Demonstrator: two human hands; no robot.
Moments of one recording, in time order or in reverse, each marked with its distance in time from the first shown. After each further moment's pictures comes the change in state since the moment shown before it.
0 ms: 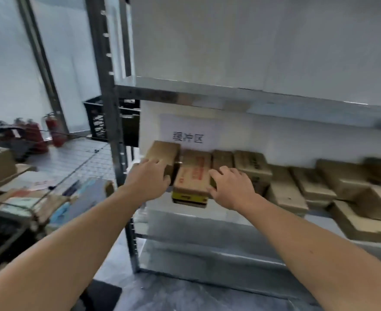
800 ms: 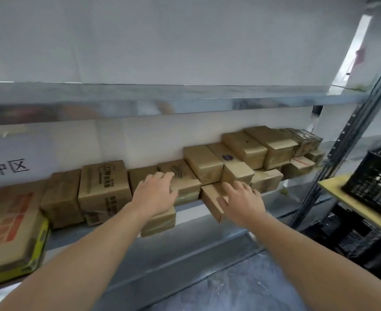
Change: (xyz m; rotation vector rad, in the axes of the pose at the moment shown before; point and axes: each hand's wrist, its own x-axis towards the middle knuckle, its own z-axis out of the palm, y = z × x) left_hand 0.154 0.405 0.137 -0.184 -0.200 0.466; right_hand -0.143 0.384 0.060 0.074 -0.035 0.701
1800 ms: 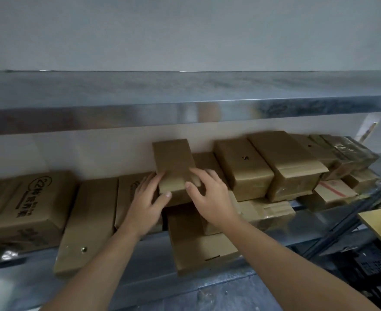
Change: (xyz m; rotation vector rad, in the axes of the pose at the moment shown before) left_hand 0.150 0.084 0.095 -0.706 0.220 -0.198; right_hand 0.189 0.080 0.013 0.830 0.063 -0.298
